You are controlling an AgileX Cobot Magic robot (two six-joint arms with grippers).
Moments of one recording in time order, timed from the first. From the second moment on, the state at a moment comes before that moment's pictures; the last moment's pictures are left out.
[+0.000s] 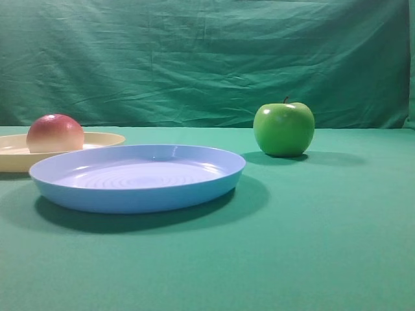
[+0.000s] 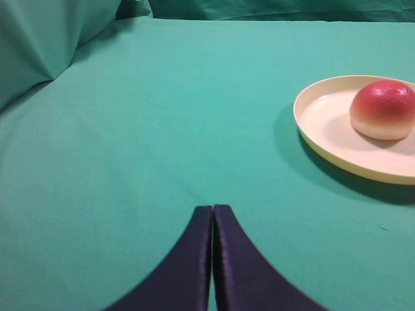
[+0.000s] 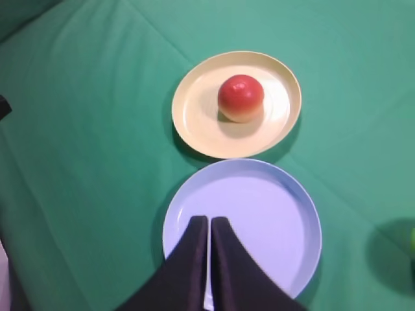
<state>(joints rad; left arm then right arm) 0.05 -0.02 0.01 0.33 0.38 -0.33 0.63 1.38 -1.38 0.42 0.91 -0.40</state>
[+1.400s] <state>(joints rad) 0.05 -0.02 0.01 0.33 0.38 -0.33 0.05 0.21 -0.35 0.34 0.42 -0.33</state>
